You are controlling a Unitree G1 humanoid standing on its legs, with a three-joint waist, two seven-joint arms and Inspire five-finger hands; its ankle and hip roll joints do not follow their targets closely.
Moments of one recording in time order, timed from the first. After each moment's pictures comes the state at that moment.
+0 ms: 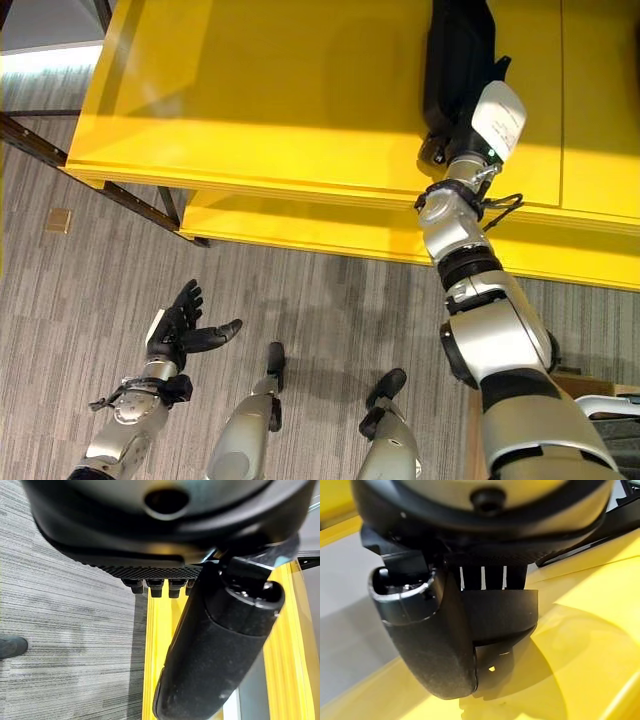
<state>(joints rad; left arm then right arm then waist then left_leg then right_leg) 0.03 0.45 -0.25 0.22 -0.47 -0.14 0.23 -1.19 -0.51 0.38 1.07 -0.23 0.16 -0.66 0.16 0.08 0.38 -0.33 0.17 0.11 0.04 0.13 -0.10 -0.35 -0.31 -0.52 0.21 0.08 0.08</state>
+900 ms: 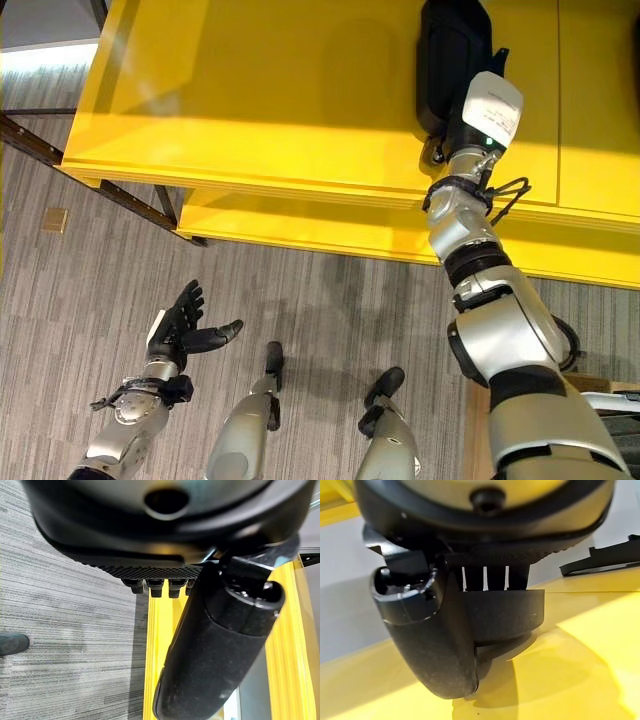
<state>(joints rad) 0.03 0.45 -0.25 0.22 -0.47 -0.14 0.23 -1.22 -0.56 0.50 1.08 -0.36 0.17 -0.57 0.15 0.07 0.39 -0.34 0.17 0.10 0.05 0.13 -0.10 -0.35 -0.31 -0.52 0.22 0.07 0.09</state>
